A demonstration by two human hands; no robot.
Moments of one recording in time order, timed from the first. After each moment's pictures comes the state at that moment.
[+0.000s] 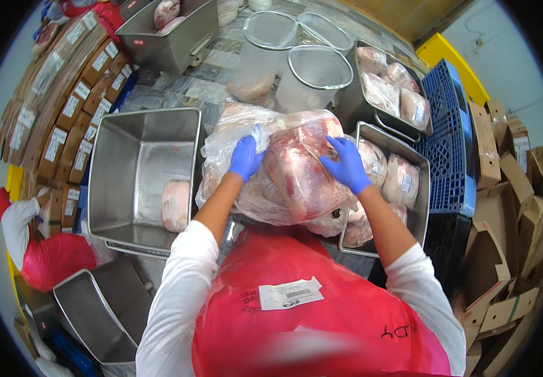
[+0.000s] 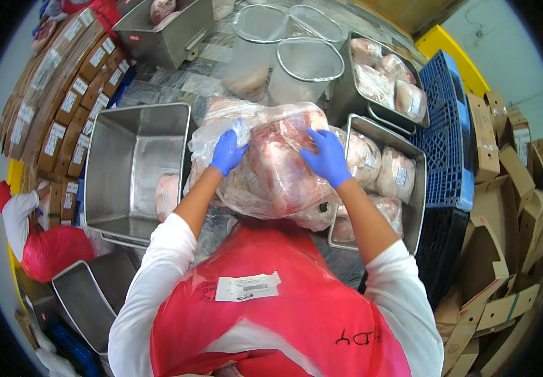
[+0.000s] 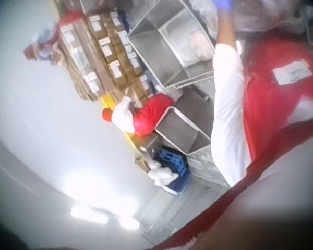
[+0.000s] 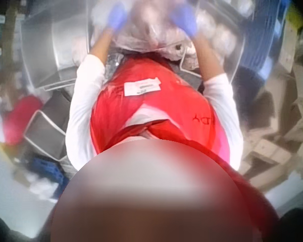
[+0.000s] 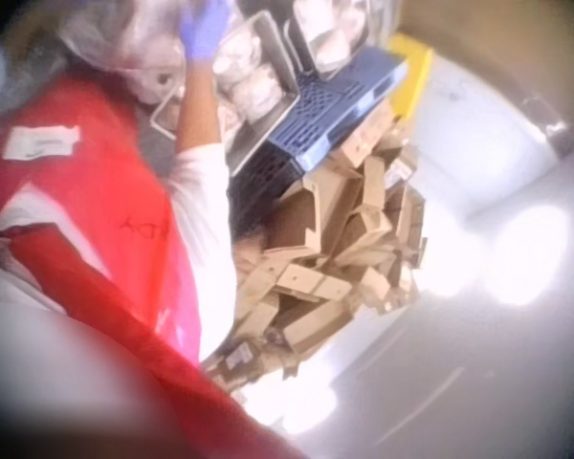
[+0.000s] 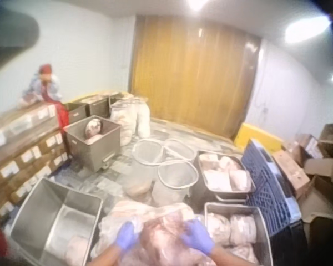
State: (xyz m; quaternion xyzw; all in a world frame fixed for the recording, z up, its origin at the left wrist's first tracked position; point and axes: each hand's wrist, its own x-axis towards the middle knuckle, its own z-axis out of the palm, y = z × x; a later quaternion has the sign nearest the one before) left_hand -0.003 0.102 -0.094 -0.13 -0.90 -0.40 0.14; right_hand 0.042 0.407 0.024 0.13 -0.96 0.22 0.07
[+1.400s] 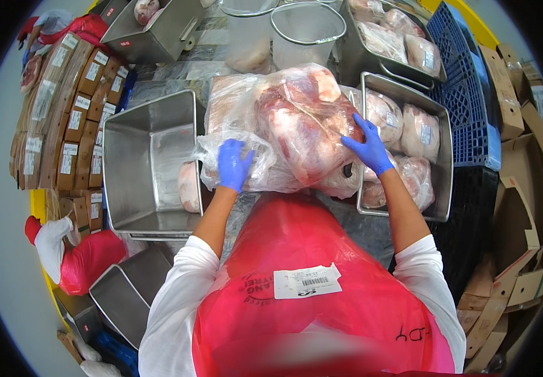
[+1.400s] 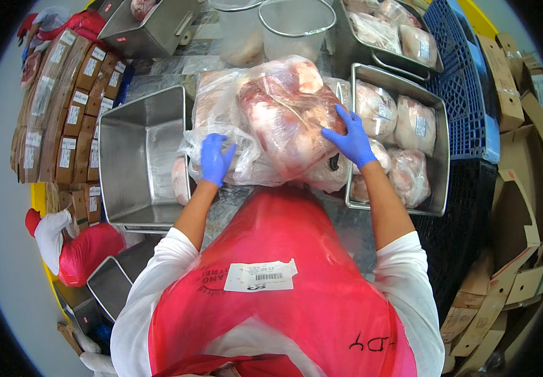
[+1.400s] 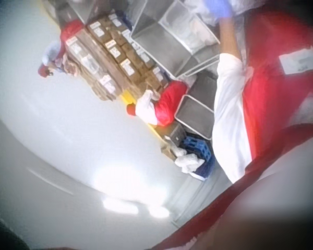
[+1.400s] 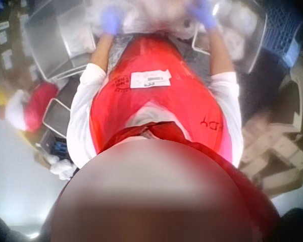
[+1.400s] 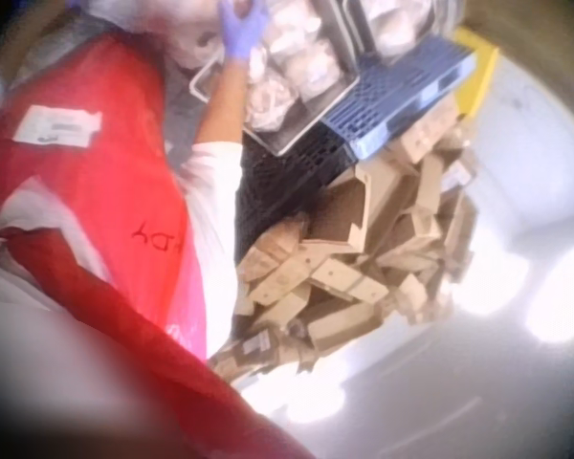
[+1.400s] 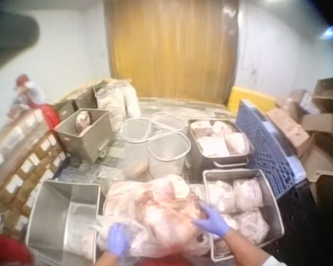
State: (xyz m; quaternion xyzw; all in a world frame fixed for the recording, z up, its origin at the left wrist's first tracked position) left_hand 0.098 0.066 -0.099 -0.10 -0.96 -0.24 0.05; right_hand 0.119 0.482 -0.032 -0.04 -0.92 0.39 0.00
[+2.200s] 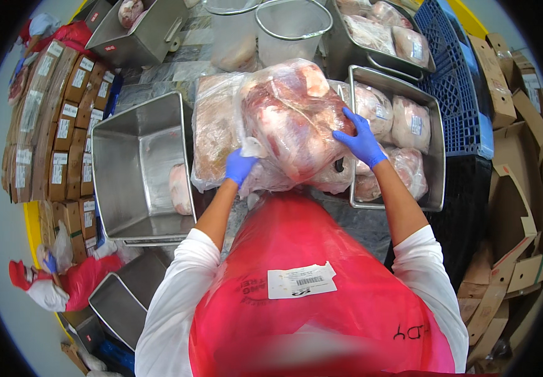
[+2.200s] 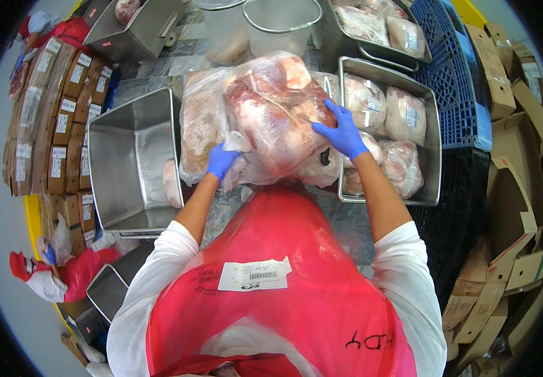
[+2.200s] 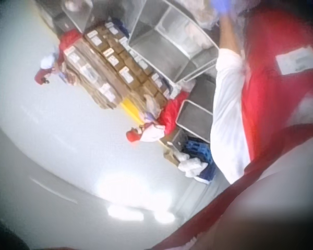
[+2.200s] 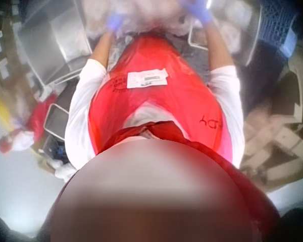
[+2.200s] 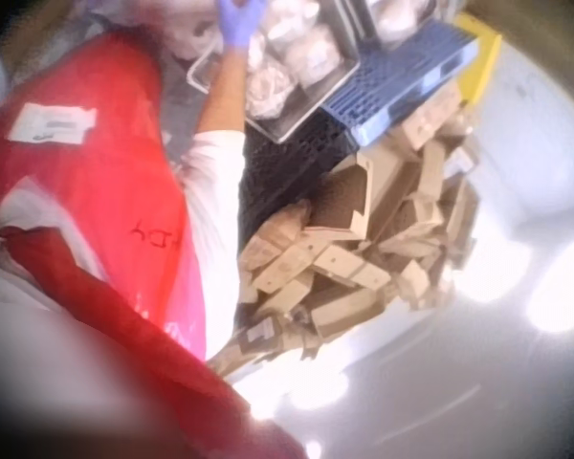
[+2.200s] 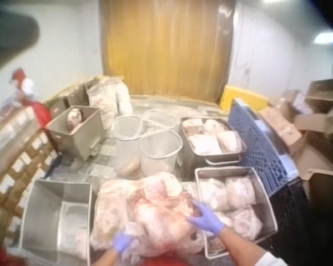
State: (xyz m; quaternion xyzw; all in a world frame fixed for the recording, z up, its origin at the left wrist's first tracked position) left_hand 0.099 0.101 -0.139 0.10 -0.85 -0.47 -0.20; right_hand 0.118 0.483 -0.031 -0.03 -0.92 0.40 -0.01
